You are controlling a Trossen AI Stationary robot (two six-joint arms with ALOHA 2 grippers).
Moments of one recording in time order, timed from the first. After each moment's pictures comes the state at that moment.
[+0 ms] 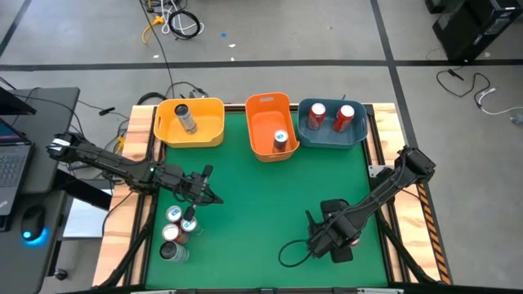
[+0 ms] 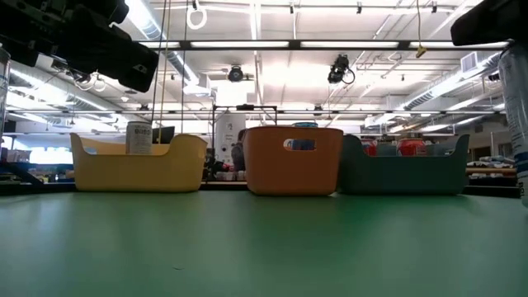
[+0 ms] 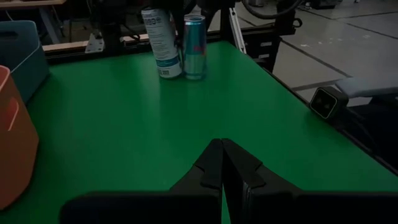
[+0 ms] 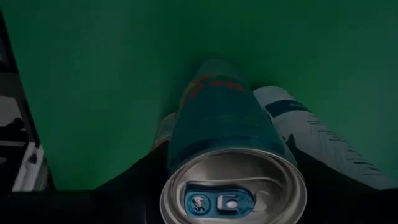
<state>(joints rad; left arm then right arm) -0.24 0.87 0.31 0.30 0.08 0.02 0.64 1.78 1.42 -1.30 -0.10 0.54</state>
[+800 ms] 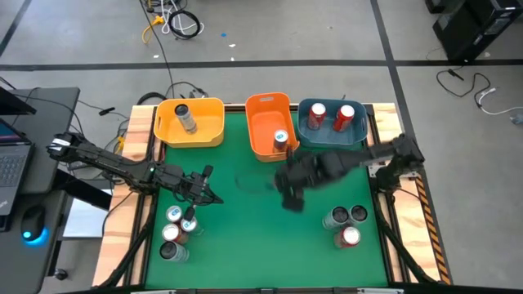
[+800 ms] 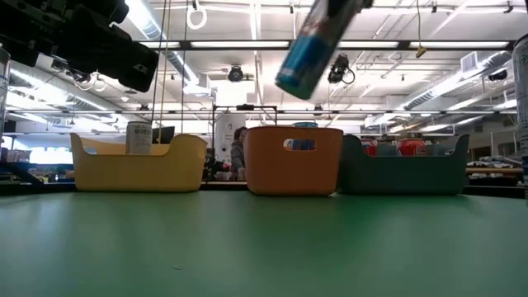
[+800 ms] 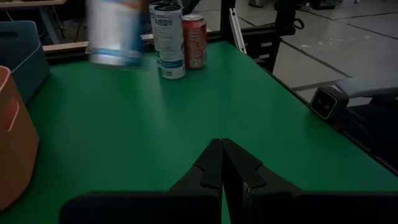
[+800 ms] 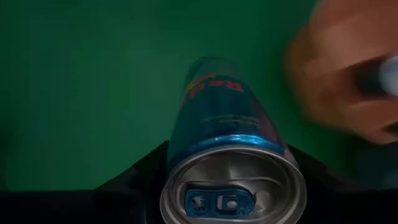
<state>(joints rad) -0.24 0.87 0.31 0.30 0.08 0.01 0.24 1.78 1.88 -1.34 0.24 0.48</state>
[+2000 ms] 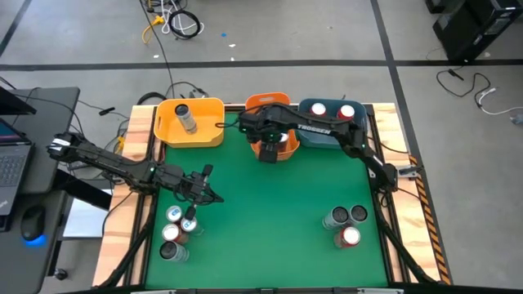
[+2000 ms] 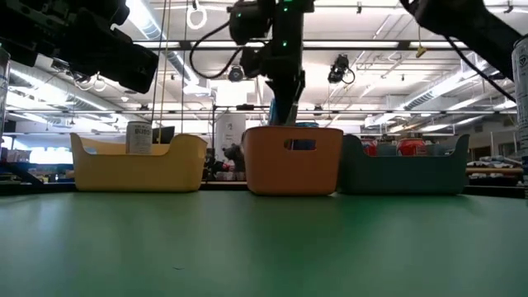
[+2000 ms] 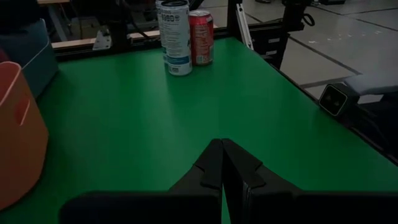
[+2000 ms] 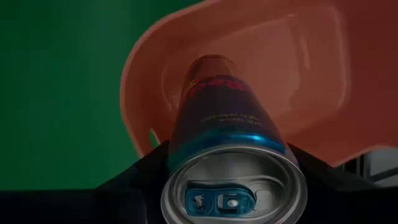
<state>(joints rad) -0.24 0.87 0.31 0.29 0.05 0.02 -0.23 2.28 2.34 -1.52 0.19 -0.02</state>
